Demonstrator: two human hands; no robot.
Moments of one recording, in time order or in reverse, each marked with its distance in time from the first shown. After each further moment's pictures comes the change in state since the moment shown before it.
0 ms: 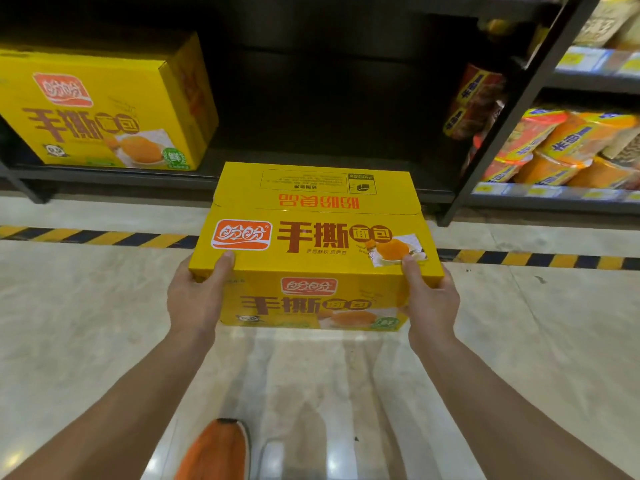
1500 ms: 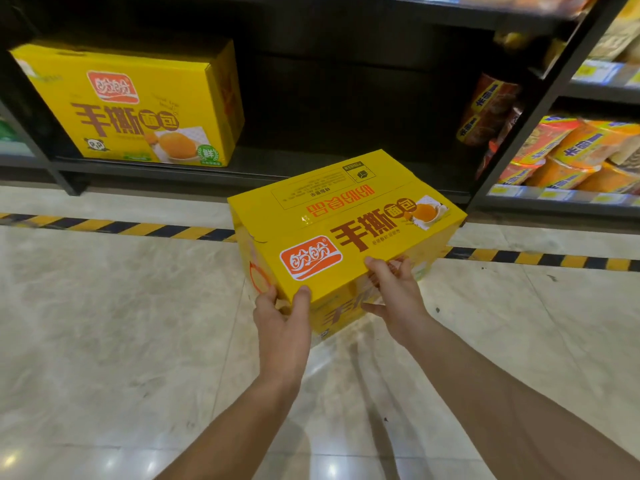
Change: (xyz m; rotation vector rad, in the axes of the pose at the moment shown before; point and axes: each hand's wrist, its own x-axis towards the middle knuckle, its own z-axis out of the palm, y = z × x) left_hand -0.091 -0.029 -0.004 -0.064 -0.149 -0.125; right_hand -0.069 0.009 0.061 -0.088 -0.350 0.191
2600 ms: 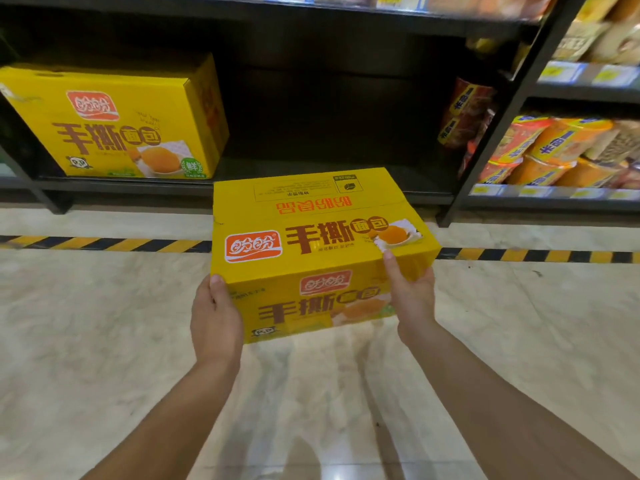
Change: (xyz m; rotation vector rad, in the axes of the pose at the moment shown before) left_hand 0.037 0.025 -0.035 0.203 0.209 0.176; right_hand 0.010 0.000 -0.033 0.002 0.302 -0.199
